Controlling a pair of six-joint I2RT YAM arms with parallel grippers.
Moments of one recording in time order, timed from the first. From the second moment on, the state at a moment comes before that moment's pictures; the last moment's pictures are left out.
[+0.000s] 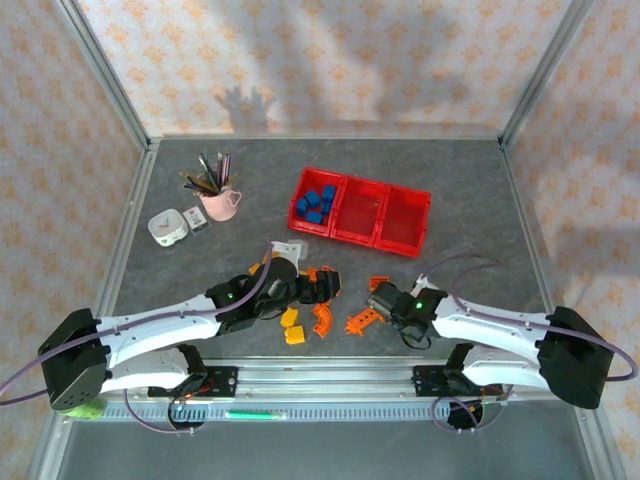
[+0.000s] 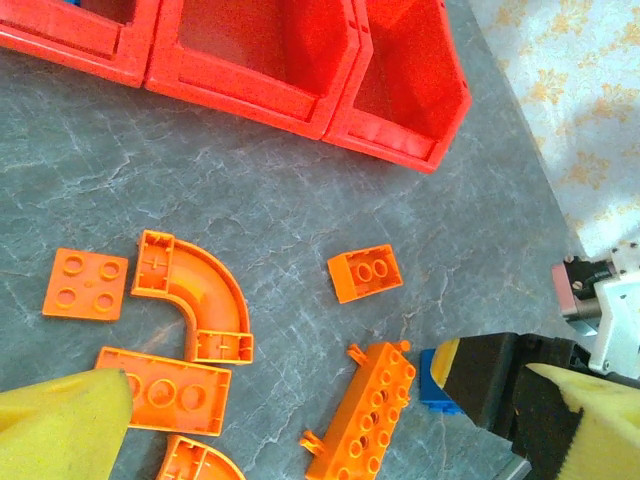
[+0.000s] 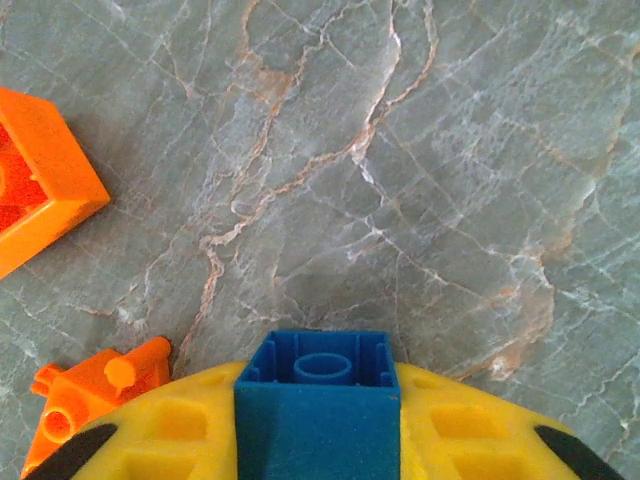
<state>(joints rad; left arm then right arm) -0.95 1.13 0.61 -0.04 -0.16 -0.84 0.96 1.12 0.51 -0.77 0.34 1.52</state>
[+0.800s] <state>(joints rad) -0.63 0.99 0.63 -0.16 -0.22 -0.75 0.71 1.86 1.52 -0.52 0.32 0.81</state>
